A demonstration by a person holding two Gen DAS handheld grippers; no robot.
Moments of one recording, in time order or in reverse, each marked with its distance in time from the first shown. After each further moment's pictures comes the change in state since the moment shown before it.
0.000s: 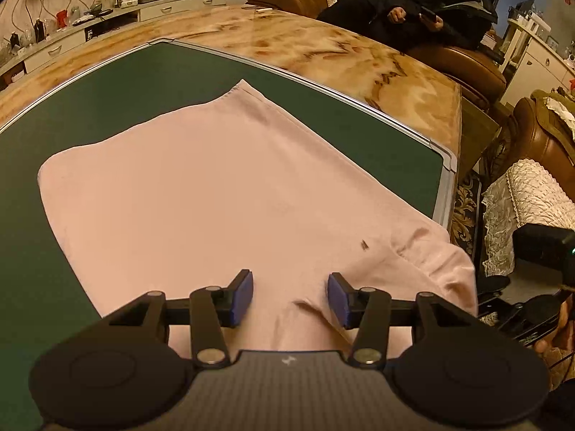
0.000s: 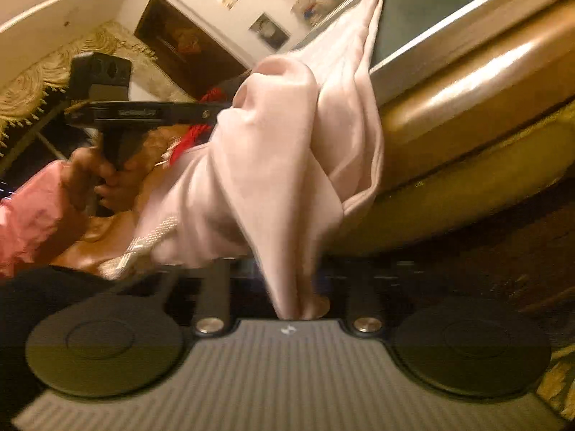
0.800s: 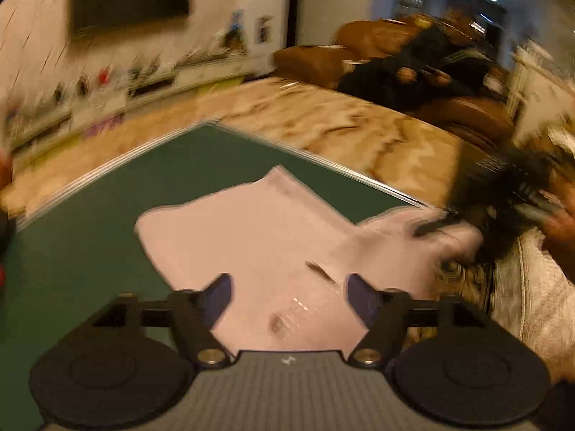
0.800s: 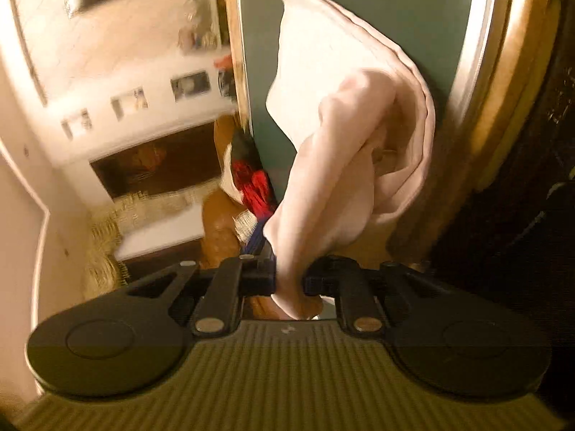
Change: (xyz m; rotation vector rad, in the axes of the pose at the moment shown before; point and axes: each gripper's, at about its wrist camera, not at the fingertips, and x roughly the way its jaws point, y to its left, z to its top) left arm -0.137 -0.038 -0.033 0.084 -0.217 0.150; right arm -0.040 0.054 0.081 0.947 -0.003 0.181
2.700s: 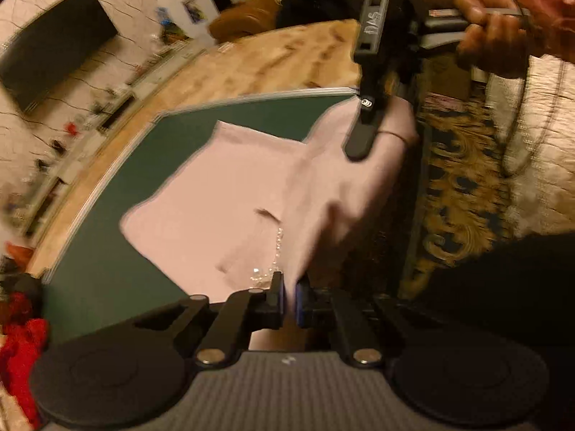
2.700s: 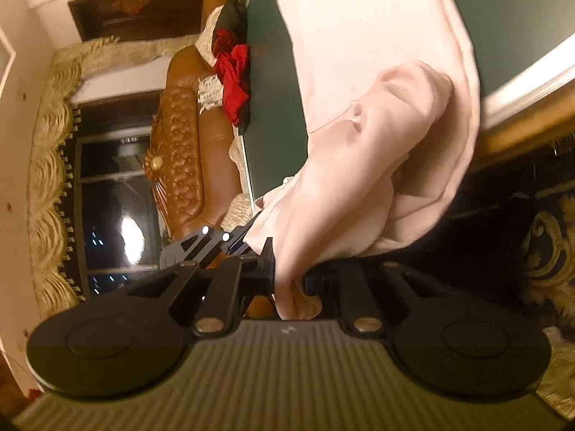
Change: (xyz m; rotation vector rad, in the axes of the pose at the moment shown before) left arm -0.002 -0.096 -0.038 0.343 0.200 0.090; right arm 0.027 0.051 0.016 -0.333 0.479 -0.213
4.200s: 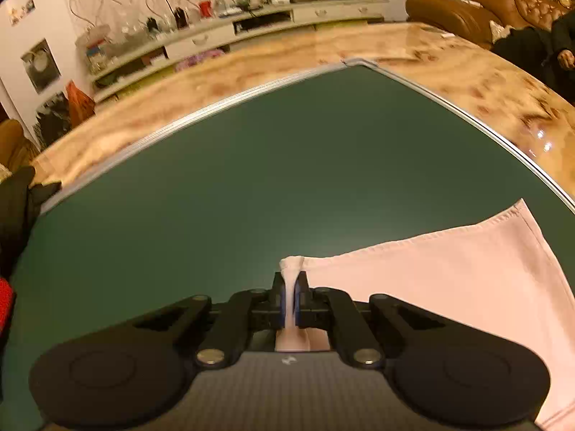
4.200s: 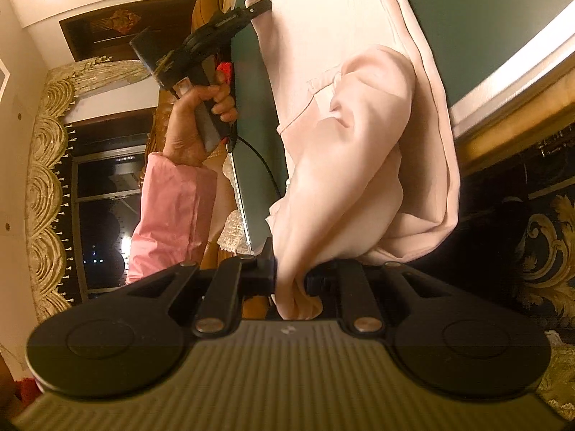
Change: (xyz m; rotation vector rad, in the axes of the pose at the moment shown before) left arm 0.219 0.253 0.068 -0.614 0.096 0.197; right arm -0.025 -0.040 -0.008 0.055 -0.069 0.001
